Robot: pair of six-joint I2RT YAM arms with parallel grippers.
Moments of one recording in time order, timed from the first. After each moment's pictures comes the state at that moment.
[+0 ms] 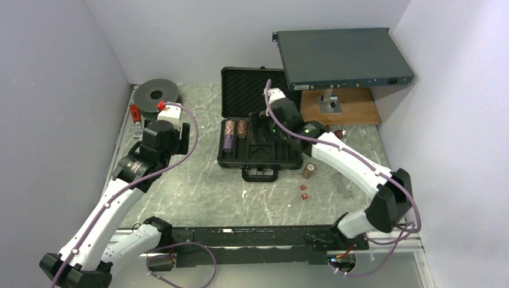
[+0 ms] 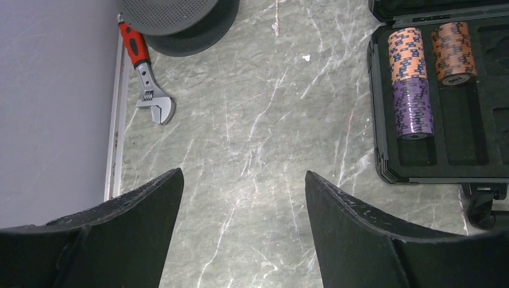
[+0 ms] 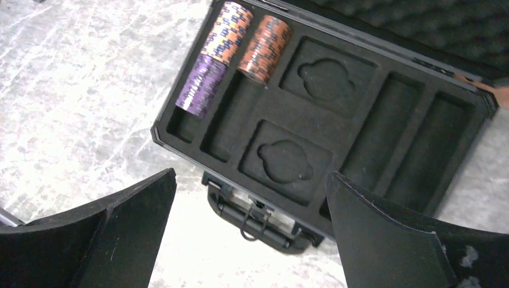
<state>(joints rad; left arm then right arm) -0.43 0.88 1.00 -0.62 -0.46 -0.04 0.71 1.50 1.32 -0.44 0.10 0.33</state>
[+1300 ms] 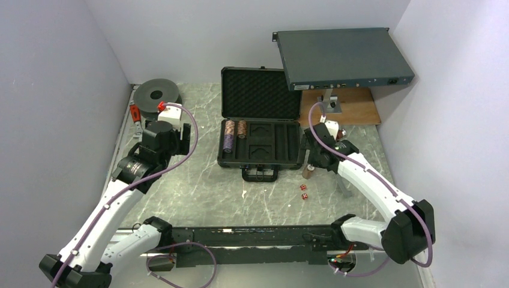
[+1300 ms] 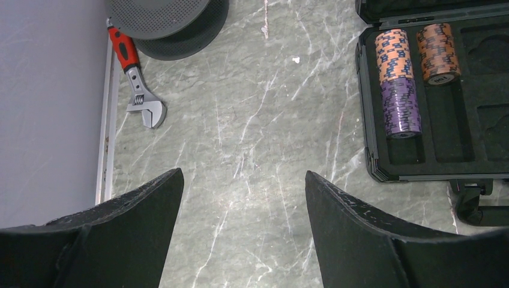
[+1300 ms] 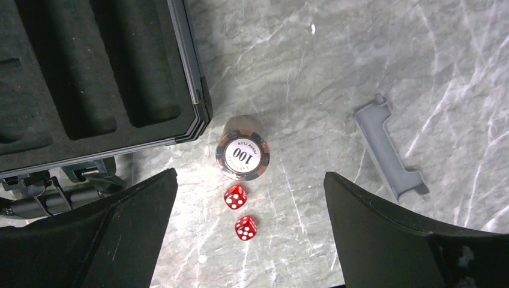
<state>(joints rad) -0.43 0.87 0.99 -0.61 -0.42 -0.04 0.47 1.17 0.92 -0.79 0.40 0.60</state>
